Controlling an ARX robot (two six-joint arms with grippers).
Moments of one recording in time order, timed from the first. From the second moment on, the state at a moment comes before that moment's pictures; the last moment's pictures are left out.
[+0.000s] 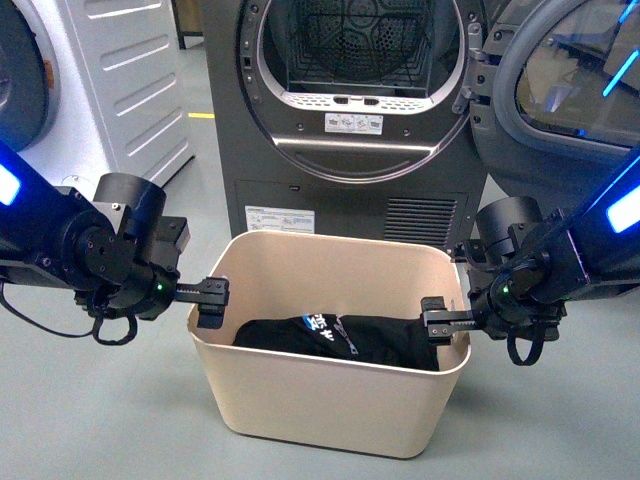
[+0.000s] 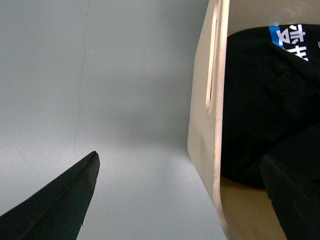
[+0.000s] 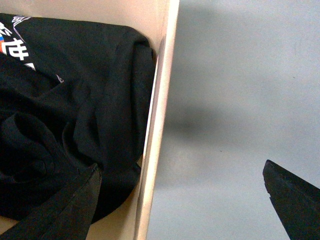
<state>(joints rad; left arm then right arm) -0.07 2.54 1.51 0.17 -0.08 0.02 0.13 2.64 1.63 0.02 0.09 0.07</state>
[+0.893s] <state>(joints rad) -0.08 2.63 1.62 0.17 -0.12 0.00 0.16 2.68 1.76 -0.09 0.20 0.07</state>
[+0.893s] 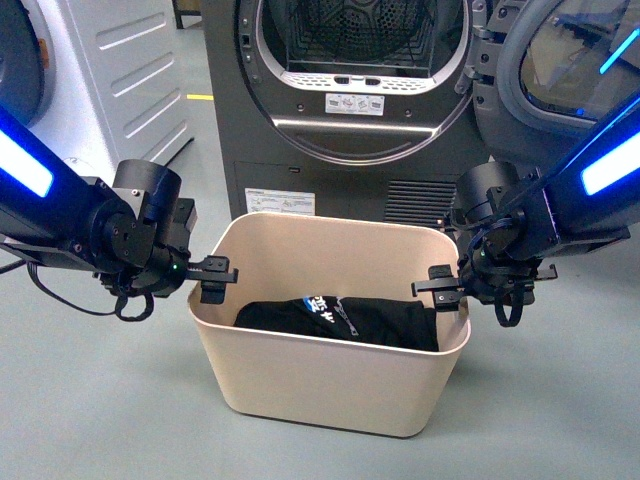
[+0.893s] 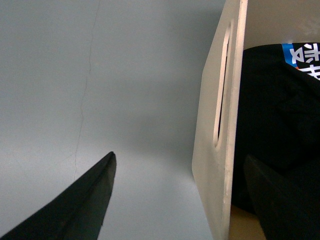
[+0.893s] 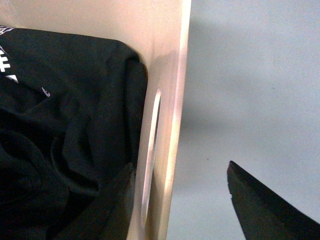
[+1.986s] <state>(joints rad) -0.15 2.37 1.23 0.32 -0.15 -0.10 0.16 2.44 1.31 0.19 0.12 0.10</state>
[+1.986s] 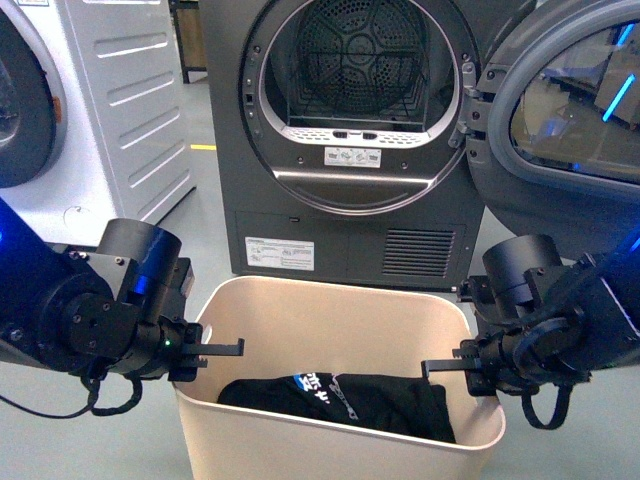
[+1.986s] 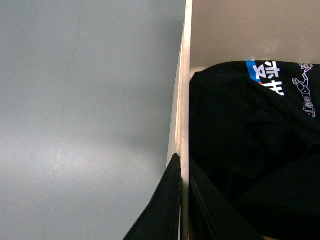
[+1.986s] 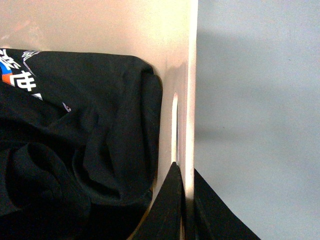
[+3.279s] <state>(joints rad) -0.29 1.99 0.49 0.73 -0.18 -0.21 0.23 2.13 0.54 0.82 0.17 0.10</state>
